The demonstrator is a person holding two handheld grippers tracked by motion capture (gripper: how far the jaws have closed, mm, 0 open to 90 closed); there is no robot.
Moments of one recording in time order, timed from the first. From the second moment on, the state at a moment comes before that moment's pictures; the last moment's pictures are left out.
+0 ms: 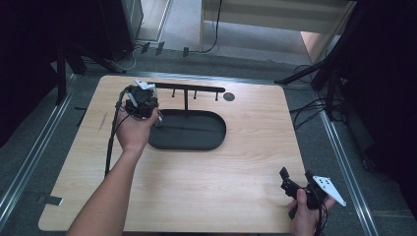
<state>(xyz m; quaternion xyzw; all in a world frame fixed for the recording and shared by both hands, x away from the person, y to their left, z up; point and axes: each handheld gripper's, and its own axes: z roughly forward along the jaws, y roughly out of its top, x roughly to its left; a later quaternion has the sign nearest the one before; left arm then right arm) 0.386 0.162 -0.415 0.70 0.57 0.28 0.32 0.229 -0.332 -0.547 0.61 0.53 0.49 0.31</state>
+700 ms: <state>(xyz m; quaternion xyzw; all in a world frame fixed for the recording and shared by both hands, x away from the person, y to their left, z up) 0.372 0.168 -0.424 0.70 0.55 0.29 0.36 0.230 -0.332 -0.547 0.61 0.53 0.49 0.31</state>
